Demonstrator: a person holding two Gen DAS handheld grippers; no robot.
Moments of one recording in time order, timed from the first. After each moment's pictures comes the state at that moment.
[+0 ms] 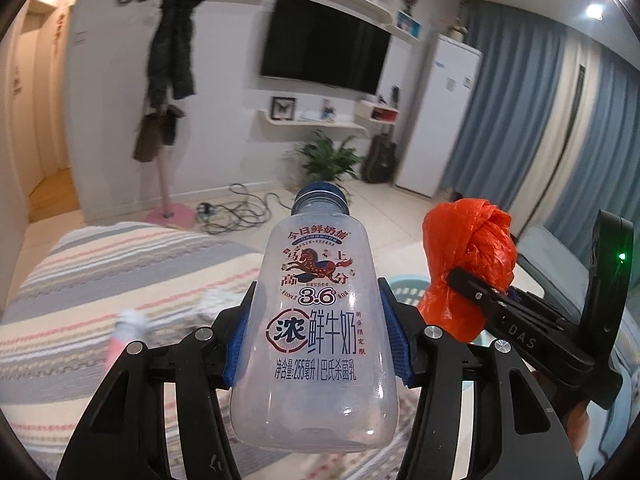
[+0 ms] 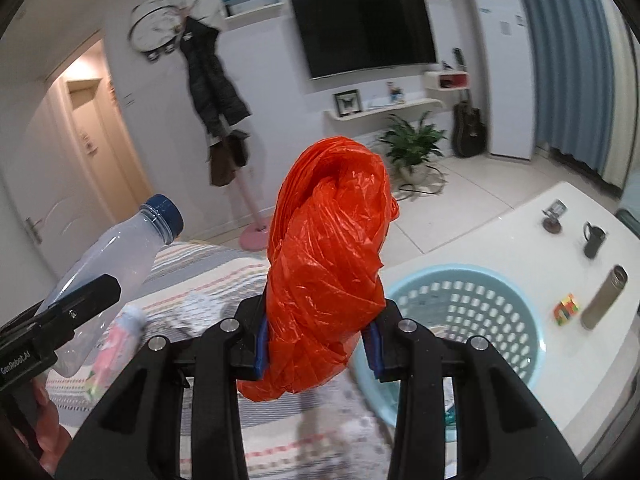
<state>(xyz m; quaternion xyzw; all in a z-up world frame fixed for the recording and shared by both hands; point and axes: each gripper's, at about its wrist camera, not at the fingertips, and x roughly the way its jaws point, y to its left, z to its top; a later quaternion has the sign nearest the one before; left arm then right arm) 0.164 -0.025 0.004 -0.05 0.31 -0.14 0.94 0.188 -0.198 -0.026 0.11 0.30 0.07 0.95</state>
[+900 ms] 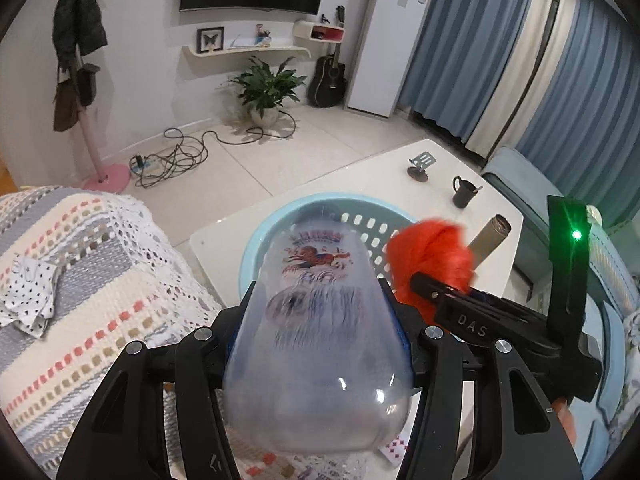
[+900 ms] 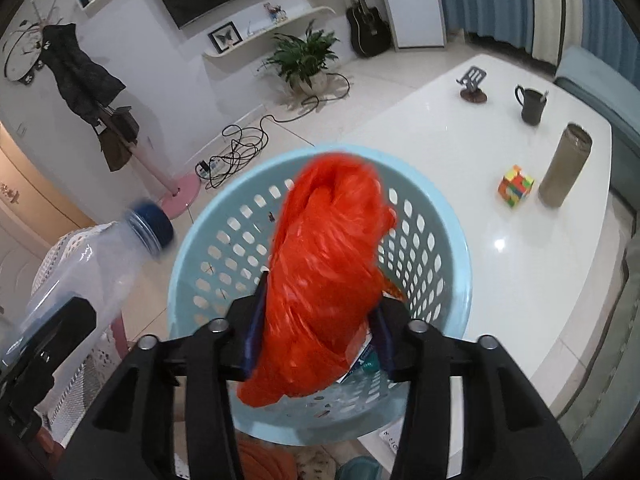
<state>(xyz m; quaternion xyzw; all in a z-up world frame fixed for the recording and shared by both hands) 0.237 -0.165 -0.110 0.00 0.41 -0.22 0.88 0.225 -0.337 -0.174 0.22 0.44 -0.06 0.87</state>
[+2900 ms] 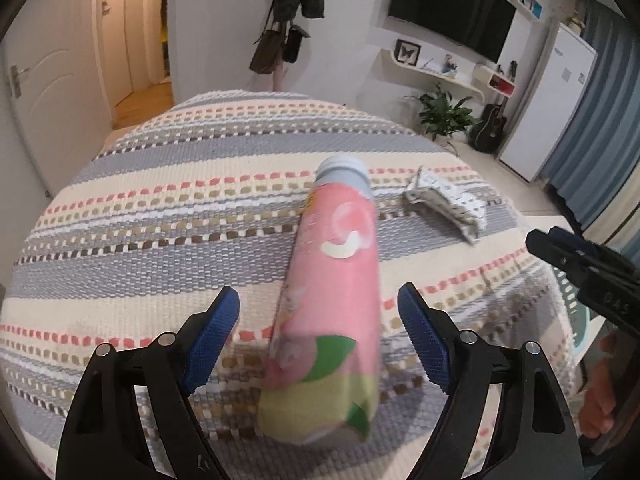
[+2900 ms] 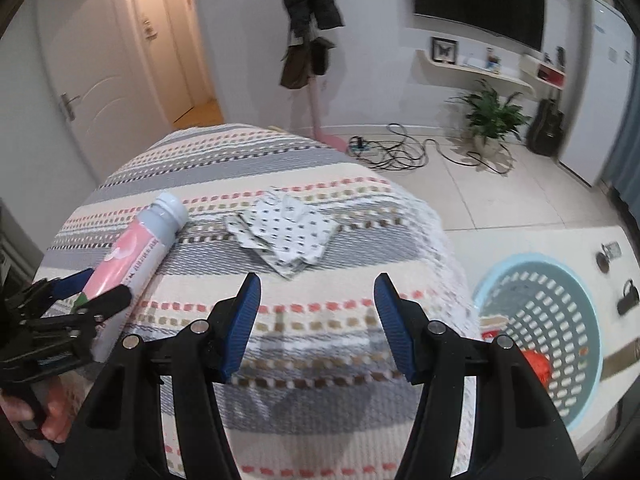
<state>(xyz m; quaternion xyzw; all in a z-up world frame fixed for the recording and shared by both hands) 0.147 0.136 -0.101 -0.10 0.42 0.05 0.90 0.228 -0.040 -0.084 -0.03 0.40 0.21 0.89</state>
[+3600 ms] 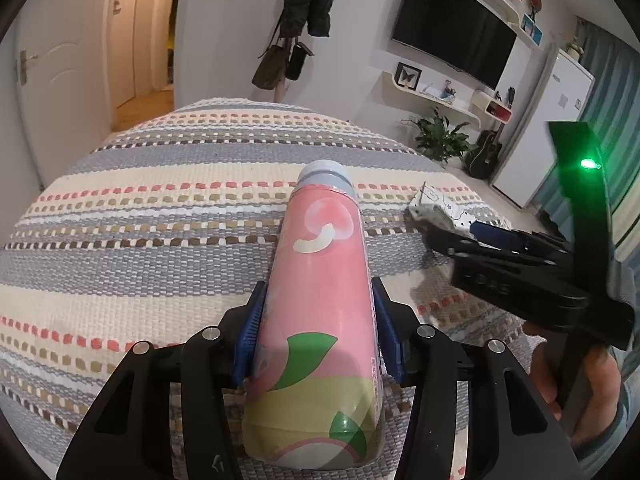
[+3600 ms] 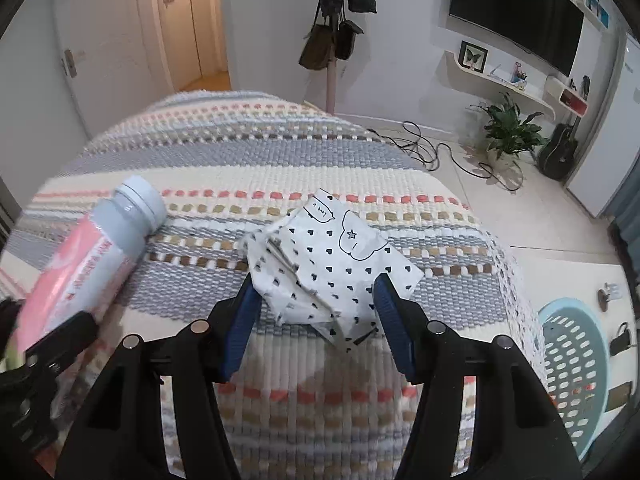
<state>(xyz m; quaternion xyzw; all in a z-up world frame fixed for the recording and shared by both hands) 0.131 0.135 -0.105 -0.13 0.37 0.05 0.92 0.273 0.041 -0.125 -0.11 0.41 0.20 0.88</state>
